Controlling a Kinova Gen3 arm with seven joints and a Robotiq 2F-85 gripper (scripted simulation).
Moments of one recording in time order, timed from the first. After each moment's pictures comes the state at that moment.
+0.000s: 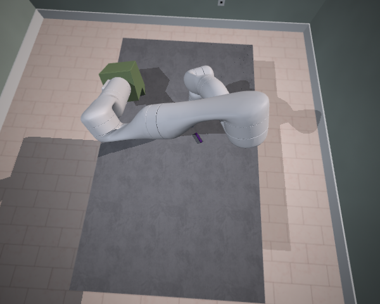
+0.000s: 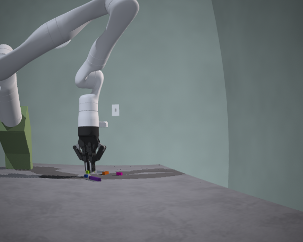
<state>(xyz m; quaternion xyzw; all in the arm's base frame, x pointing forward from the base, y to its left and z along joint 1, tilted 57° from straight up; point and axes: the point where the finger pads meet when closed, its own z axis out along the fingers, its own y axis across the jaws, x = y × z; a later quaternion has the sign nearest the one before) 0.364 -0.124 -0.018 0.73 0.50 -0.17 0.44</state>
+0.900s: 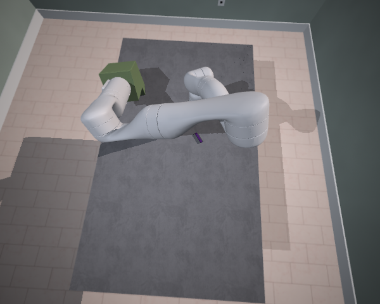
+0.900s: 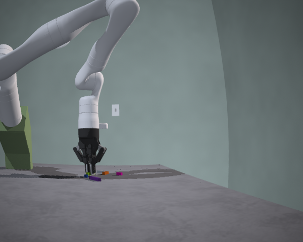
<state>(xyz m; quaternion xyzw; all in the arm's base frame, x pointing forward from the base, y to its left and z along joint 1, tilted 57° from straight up) 0.366 -0.129 -0.022 0.73 0.50 -0.17 0.44</state>
